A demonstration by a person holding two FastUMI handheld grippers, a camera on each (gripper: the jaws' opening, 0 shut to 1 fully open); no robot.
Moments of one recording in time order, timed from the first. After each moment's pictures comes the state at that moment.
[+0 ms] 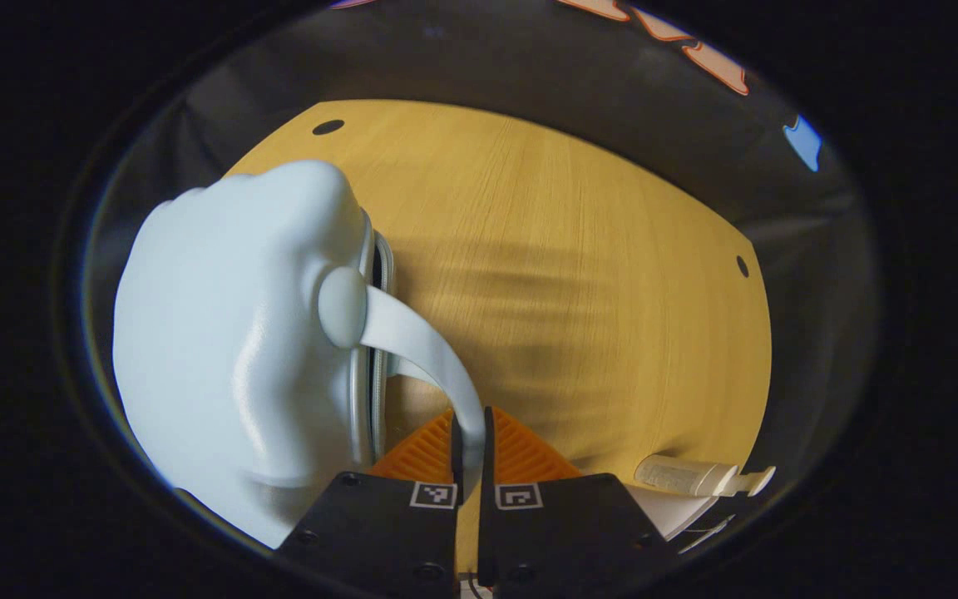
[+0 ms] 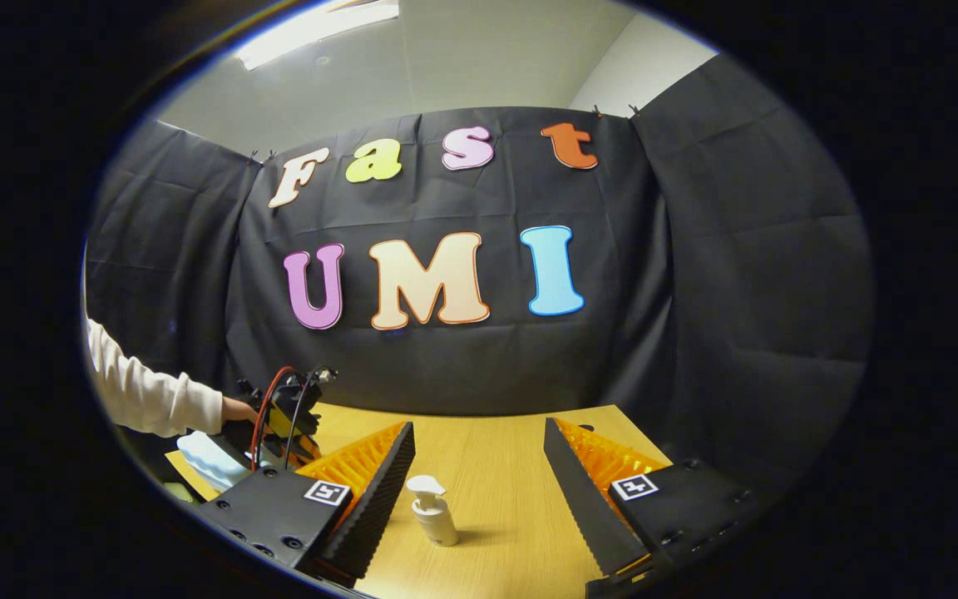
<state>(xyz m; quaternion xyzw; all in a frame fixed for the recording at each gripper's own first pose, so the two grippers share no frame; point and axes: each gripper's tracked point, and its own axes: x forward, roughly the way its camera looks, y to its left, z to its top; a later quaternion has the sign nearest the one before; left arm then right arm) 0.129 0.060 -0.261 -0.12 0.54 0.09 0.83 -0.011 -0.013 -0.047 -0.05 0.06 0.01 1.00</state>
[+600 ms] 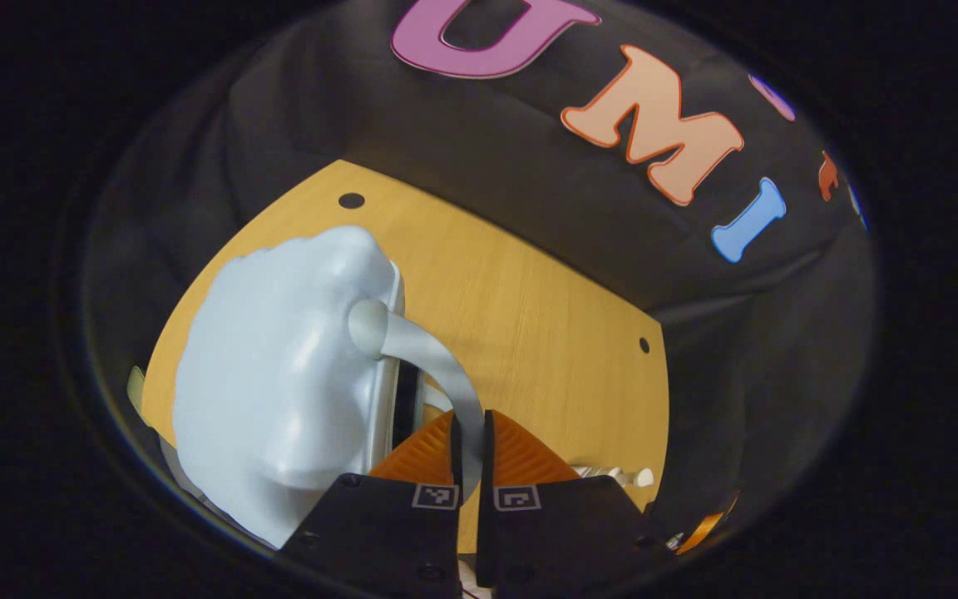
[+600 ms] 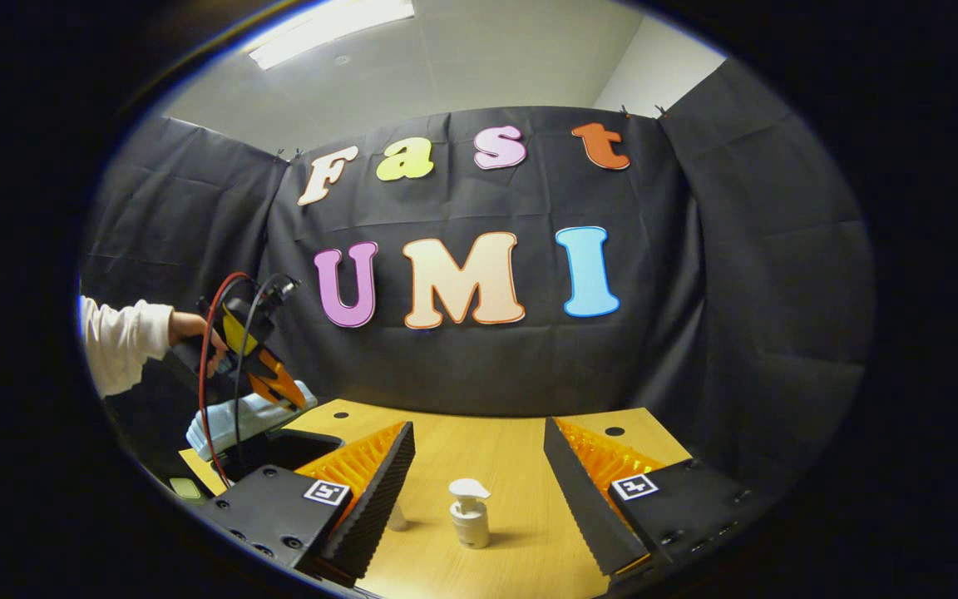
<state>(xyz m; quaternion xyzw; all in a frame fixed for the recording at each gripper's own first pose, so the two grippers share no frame) 0.106 0.105 -0.082 -0.22 0.41 0.05 0.89 -0.008 0.038 -0.051 -0.05 0.06 0.06 0.99</state>
